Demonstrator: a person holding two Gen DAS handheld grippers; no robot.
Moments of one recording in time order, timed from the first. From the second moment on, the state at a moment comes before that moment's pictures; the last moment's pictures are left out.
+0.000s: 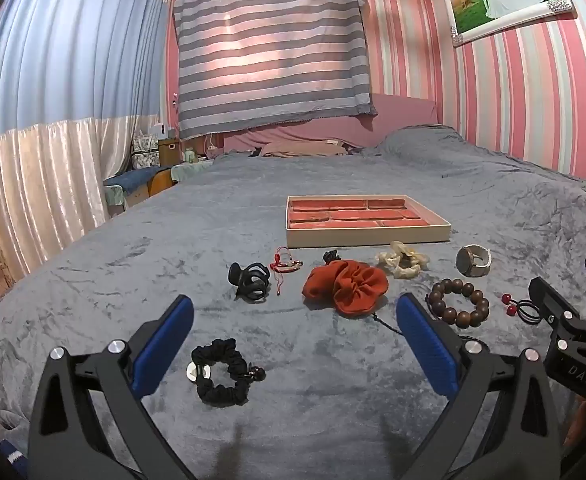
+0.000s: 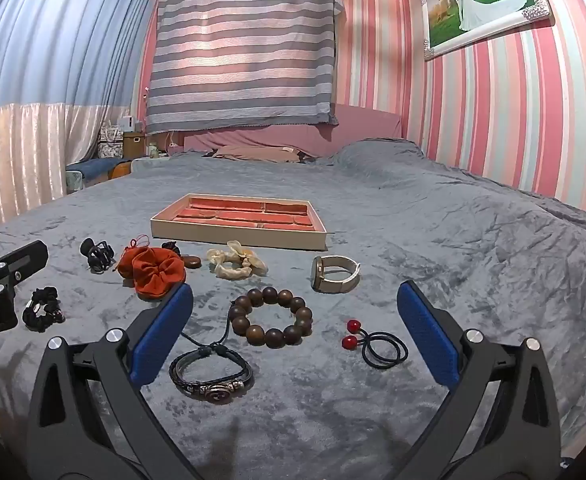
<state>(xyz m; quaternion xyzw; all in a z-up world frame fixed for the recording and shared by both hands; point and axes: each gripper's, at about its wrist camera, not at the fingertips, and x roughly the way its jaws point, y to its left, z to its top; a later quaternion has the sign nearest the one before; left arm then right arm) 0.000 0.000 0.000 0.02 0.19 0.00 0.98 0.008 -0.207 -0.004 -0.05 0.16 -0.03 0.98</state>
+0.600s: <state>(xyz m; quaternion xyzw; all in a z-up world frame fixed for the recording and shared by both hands) 0.000 0.000 -0.001 0.02 0.20 0.00 0.98 0.009 -0.208 -0.005 -0.04 0.17 -0.03 0.98</state>
